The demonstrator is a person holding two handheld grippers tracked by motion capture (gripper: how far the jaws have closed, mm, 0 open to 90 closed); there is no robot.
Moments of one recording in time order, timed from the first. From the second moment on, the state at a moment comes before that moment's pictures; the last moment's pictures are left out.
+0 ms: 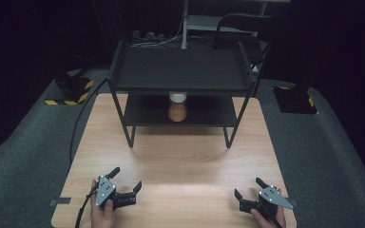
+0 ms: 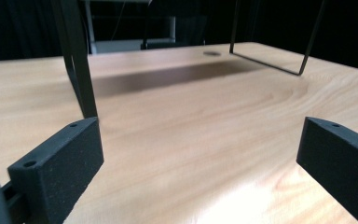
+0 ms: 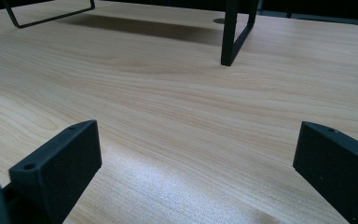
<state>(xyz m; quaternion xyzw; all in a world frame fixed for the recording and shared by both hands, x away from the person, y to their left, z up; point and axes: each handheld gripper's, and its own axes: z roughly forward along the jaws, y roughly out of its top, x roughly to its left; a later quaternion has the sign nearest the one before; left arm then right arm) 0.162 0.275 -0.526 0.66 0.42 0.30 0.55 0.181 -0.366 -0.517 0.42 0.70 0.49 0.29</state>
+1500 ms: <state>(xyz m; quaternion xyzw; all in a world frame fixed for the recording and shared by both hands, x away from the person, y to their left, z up) 0.170 0.268 -0.519 0.70 0.43 0.28 0.50 0.180 -0.366 -0.518 0.42 0.70 0.50 0.30</state>
